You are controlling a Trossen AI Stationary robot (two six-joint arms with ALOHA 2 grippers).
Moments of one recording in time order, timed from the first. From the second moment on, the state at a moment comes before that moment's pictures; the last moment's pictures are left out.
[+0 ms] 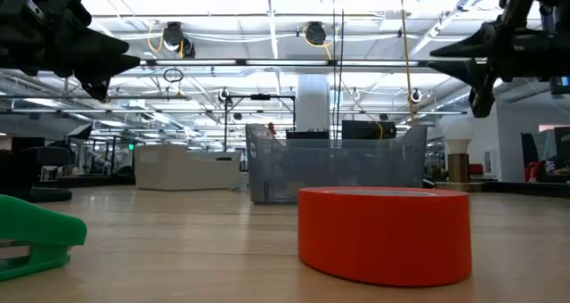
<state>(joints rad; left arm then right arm) -0.01 0.01 0.05 -0.03 -0.05 -0.21 -0.09 0.09 0.02 0.22 0.20 0.72</state>
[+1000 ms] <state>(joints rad) -0.01 0.01 0.05 0.49 -0.23 -0.30 -0.09 0.09 0.02 0.35 0.24 0.61</state>
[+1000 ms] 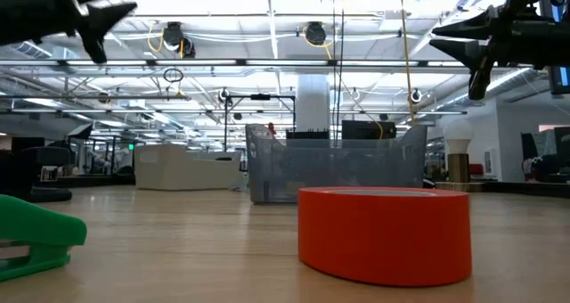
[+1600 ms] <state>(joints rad) -0.01 0.61 0.46 0.03 -0.26 -0.61 -0.09 0.09 0.02 0.34 0.24 0.59</state>
